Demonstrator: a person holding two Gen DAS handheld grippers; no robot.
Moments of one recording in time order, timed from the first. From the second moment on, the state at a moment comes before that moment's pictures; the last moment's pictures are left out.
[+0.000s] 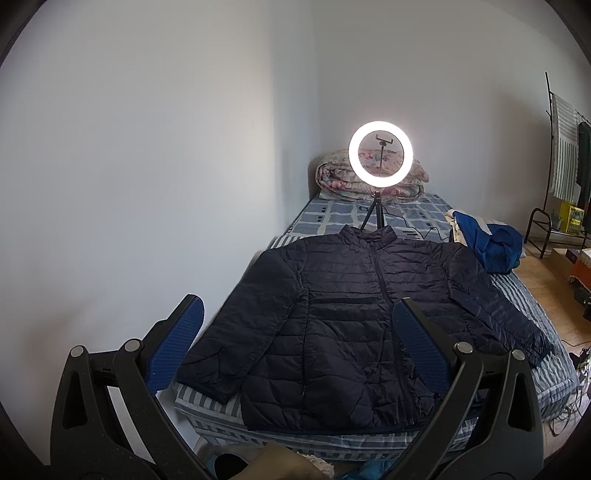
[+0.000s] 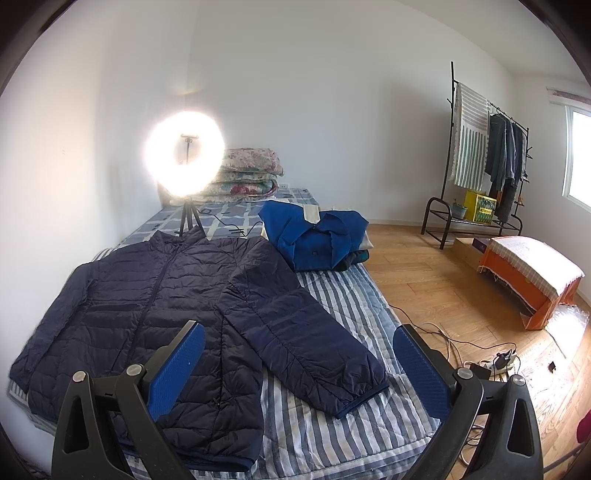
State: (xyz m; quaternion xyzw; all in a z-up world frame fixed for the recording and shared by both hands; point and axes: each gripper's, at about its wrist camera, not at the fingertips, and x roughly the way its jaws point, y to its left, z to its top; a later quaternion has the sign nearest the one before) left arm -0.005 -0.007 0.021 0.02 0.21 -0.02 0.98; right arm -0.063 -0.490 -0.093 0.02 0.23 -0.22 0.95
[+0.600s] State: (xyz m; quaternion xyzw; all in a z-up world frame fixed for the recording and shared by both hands) left arm -0.007 -0.006 0.023 0.02 0.21 -0.02 0.98; right arm -0.063 -0.489 -0.093 0.02 0.23 -0.22 0.95
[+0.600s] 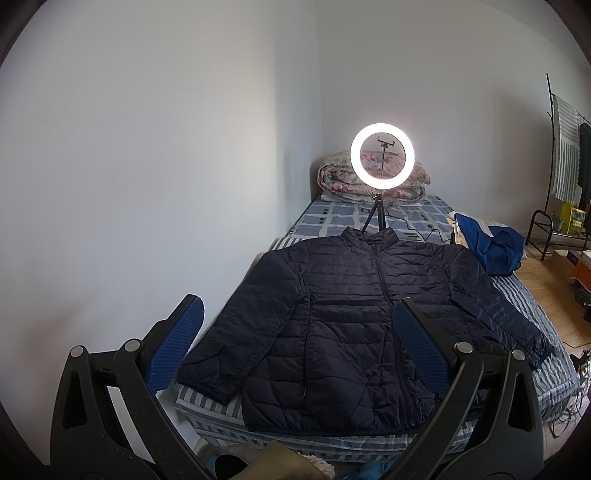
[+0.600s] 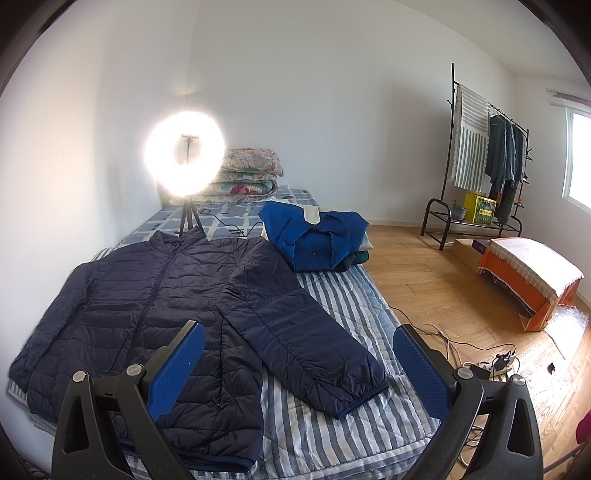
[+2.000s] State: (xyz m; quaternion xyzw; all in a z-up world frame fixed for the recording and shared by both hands) left arm -0.002 0.011 -0.004 0.02 0.21 0.01 0.98; right arm -0.042 -0.463 -0.087 0.01 0.23 -0.20 0.95
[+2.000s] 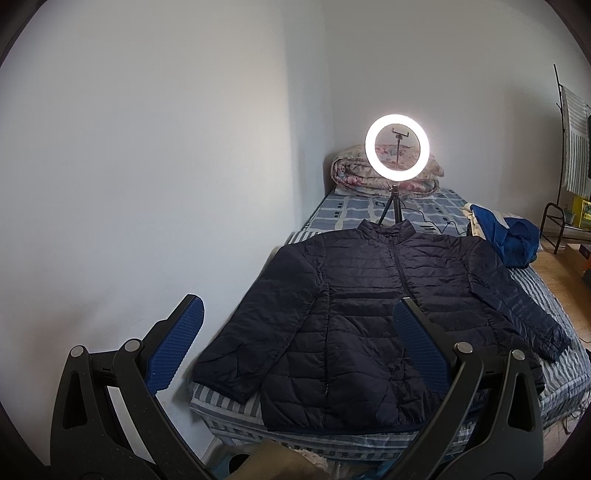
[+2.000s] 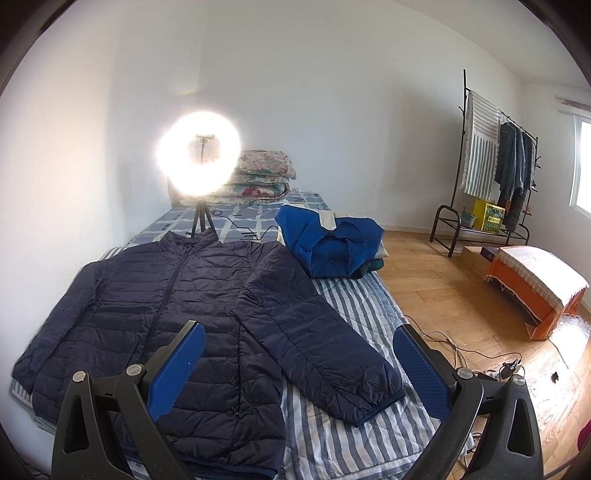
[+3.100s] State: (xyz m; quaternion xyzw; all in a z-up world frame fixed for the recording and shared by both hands) left arm -0.043 0.117 -0.048 0.01 0.25 0.08 0.97; right arm 0.088 -0.244 -0.102 -0.11 0.23 0.13 0.96
